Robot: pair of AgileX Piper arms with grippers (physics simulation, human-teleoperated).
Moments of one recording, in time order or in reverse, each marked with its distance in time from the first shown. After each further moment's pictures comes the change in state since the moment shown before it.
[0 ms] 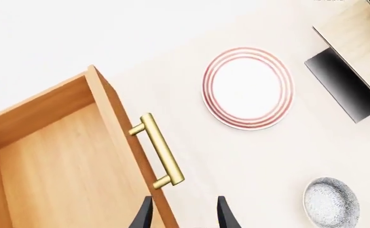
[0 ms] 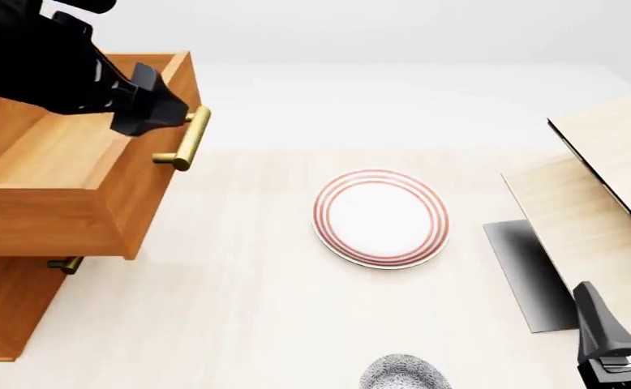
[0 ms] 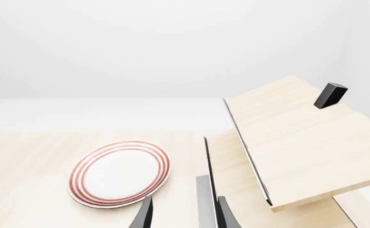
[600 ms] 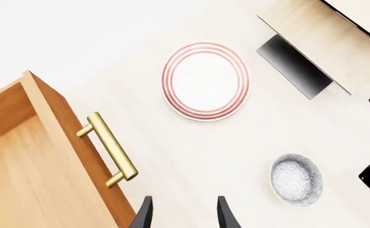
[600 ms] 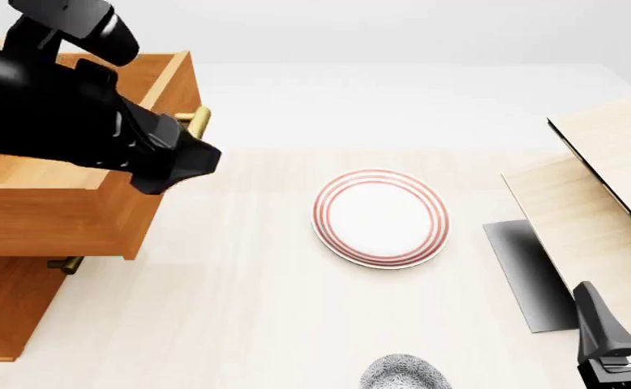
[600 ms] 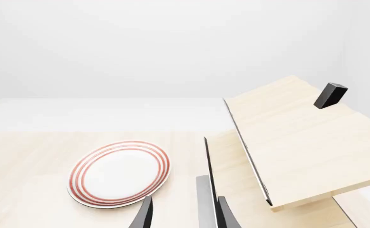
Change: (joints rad) left arm -0.185 -0.109 0.156 -0.074 -0.036; right arm 0.000 0.000 0.000 0.000 0.000
